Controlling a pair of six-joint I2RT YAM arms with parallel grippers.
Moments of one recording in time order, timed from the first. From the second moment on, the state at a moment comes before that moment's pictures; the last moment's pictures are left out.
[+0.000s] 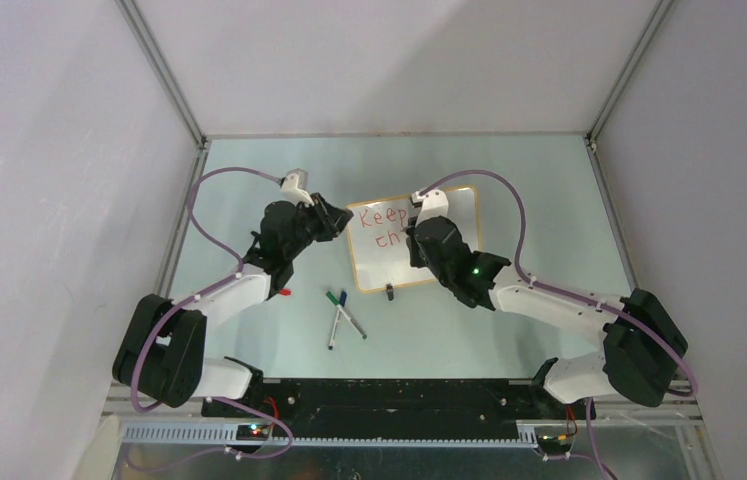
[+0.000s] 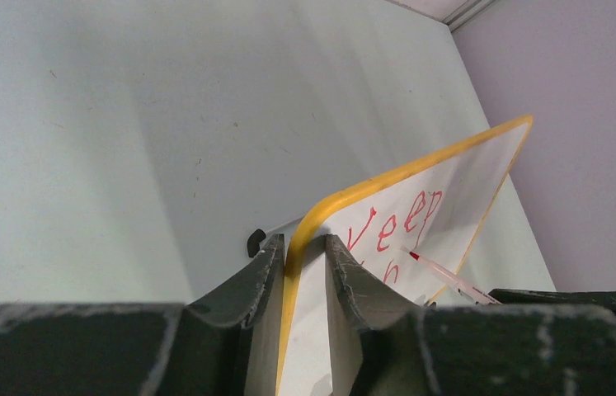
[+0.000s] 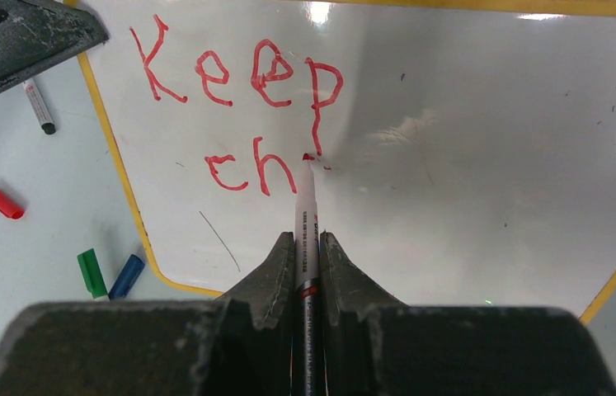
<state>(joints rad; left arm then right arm) -0.38 1.35 0.64 0.48 0.16 -0.62 0.88 1.37 0.91 -0.03 0.44 0.34</state>
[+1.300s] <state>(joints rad) -0.38 1.35 0.64 0.48 0.16 -0.62 0.87 1.32 0.91 -0.06 0.44 0.35</state>
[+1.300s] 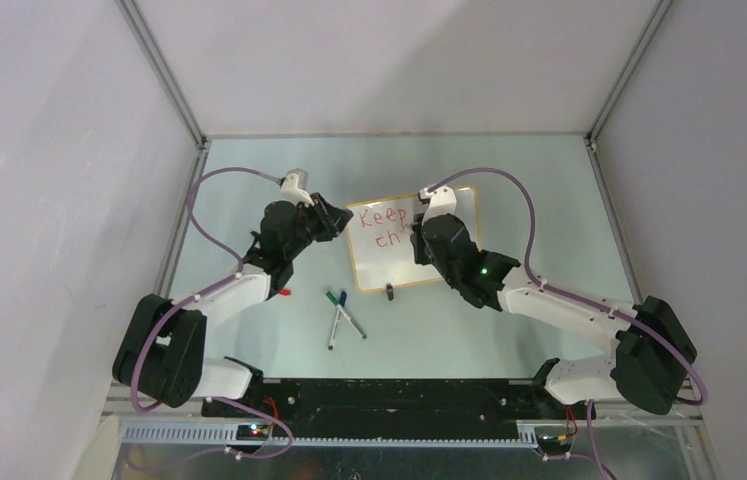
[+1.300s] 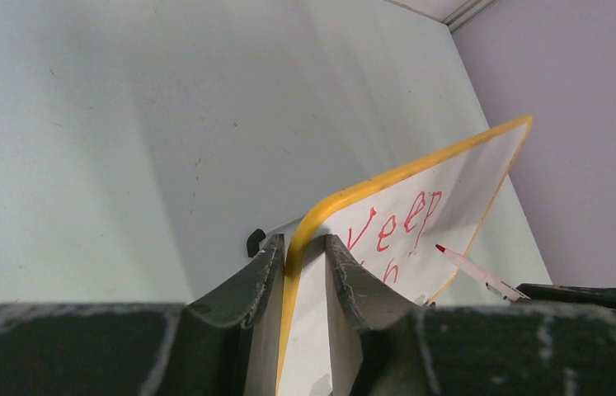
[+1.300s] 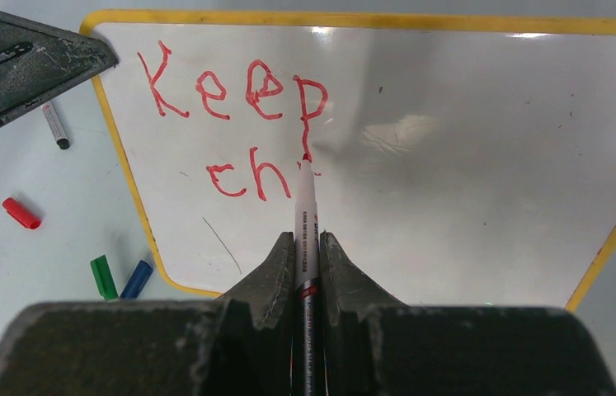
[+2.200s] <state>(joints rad) -0.38 1.35 0.64 0.48 0.16 -0.62 0.86 1.34 0.91 -0.10 0.44 0.37</state>
